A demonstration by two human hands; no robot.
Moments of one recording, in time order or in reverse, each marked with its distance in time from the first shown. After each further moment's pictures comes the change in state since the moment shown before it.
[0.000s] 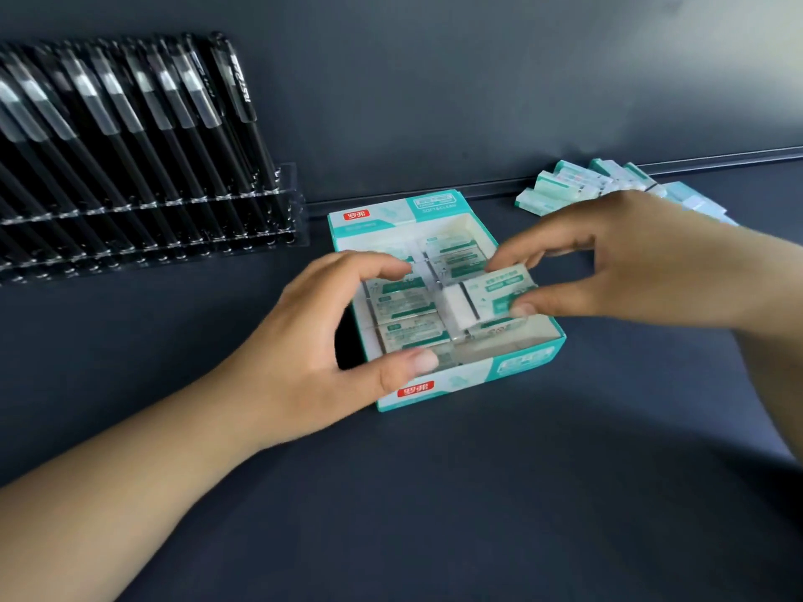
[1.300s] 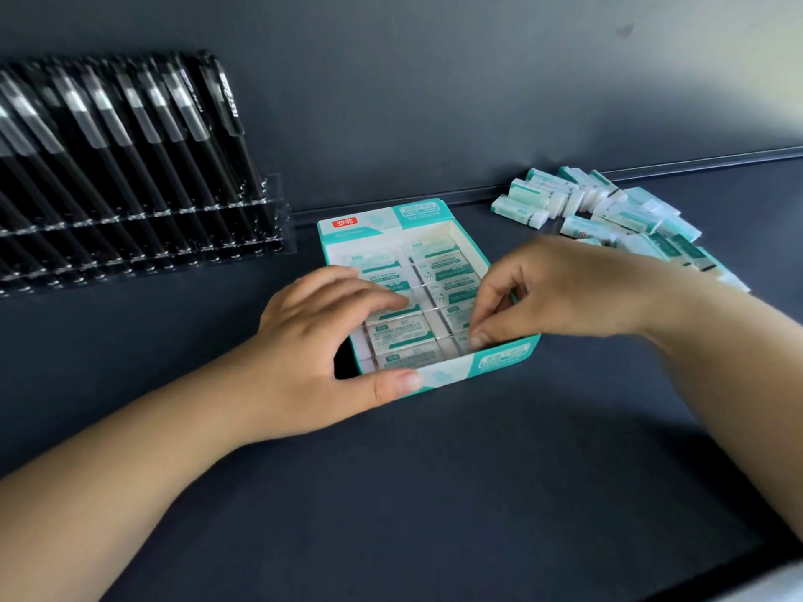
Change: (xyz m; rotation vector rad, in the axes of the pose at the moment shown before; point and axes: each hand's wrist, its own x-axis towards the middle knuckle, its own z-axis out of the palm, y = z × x) left_hand 0.004 -0.006 -0.003 0.305 -0.148 0.134; right_hand 0.007 0.001 0.019 0.107 -0.168 0.210
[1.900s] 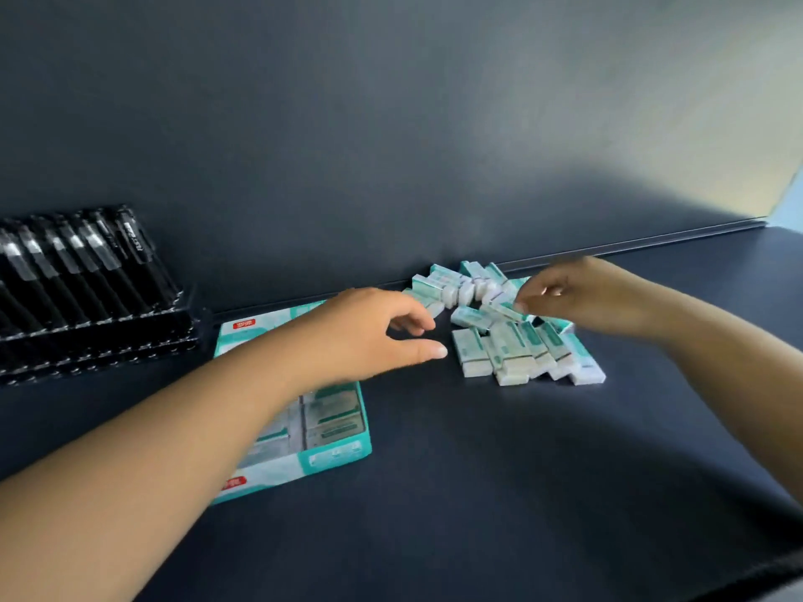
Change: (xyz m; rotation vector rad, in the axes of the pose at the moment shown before) left_hand 0.136 0.101 0.011 0.001 -0.124 -0.154; right_hand -0.028 0.138 -0.105 -0.112 0.360 0.073
